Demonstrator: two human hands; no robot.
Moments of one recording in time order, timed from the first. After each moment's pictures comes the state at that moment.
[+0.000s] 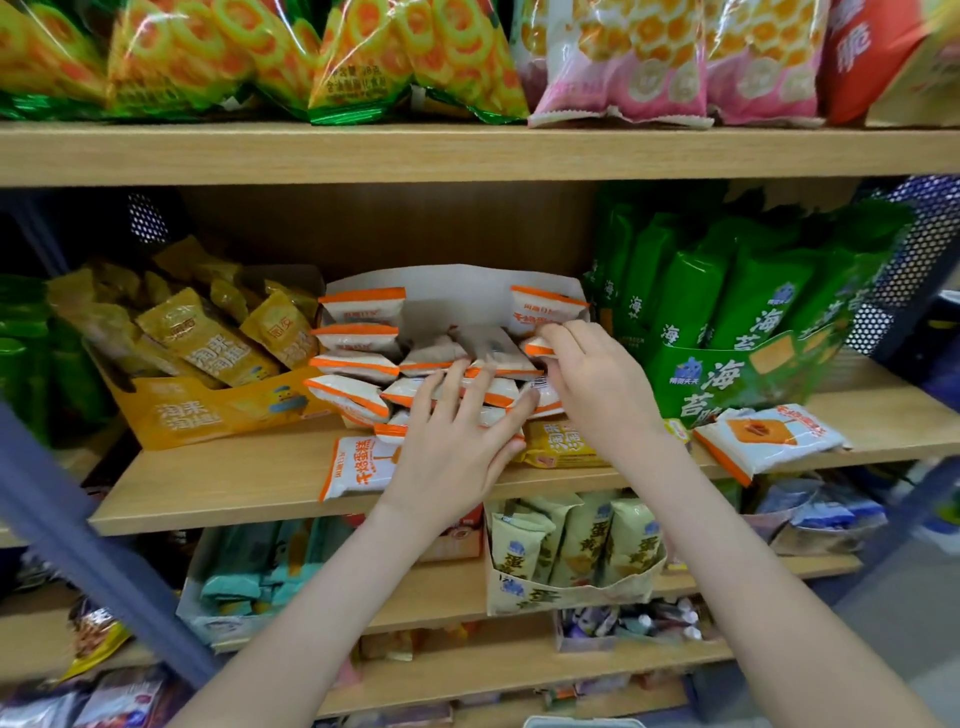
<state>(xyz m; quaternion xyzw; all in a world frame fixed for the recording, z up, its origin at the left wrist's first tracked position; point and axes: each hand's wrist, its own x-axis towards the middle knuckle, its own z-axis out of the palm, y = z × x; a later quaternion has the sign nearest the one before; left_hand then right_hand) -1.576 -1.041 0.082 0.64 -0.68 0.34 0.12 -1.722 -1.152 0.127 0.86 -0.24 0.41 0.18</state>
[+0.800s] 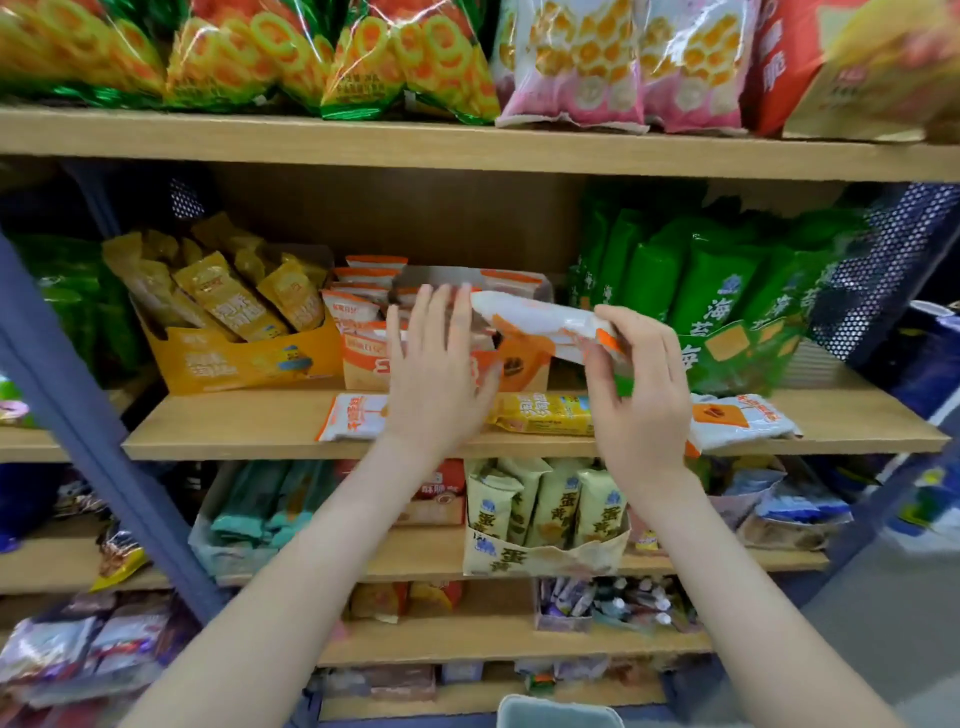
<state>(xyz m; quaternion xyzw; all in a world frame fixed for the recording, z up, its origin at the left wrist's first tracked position) -1.611 -1.032 0.115 0.72 -0.55 0.31 0.29 -1.790 -1.081 0.139 0.75 -0.18 0.64 0.04</state>
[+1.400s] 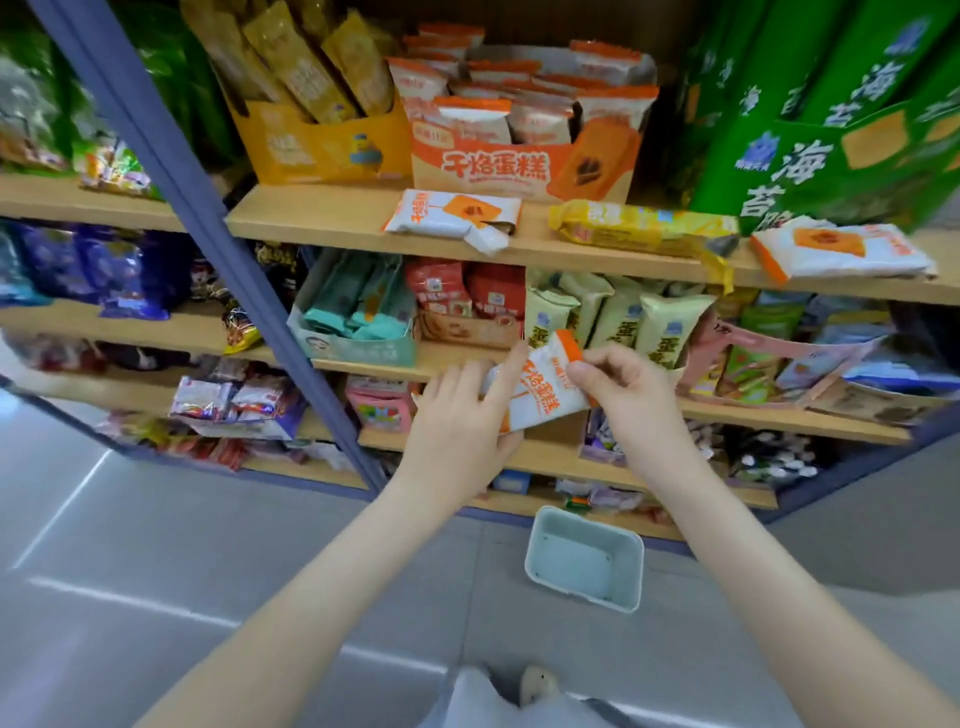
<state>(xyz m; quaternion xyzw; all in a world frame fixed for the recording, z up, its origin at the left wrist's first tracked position) -1.710 -0.871 -0.005 0.75 -0.59 0.22 0.21 -1.839 -0.995 0.030 0.70 -0.32 0.28 -0.57</state>
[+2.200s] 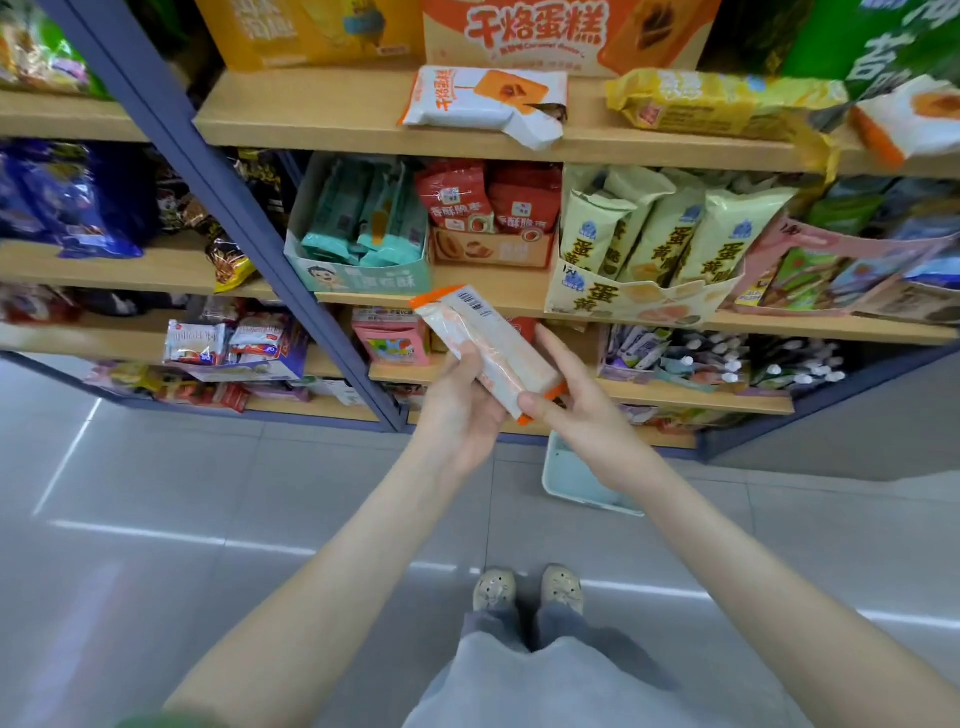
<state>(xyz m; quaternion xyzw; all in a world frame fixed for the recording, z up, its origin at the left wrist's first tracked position) -1.686 -0.845 -0.046 0.39 0.04 -0.52 0.76 -1.804 -0.920 -0.052 0.66 -0.31 0.13 -0.67</state>
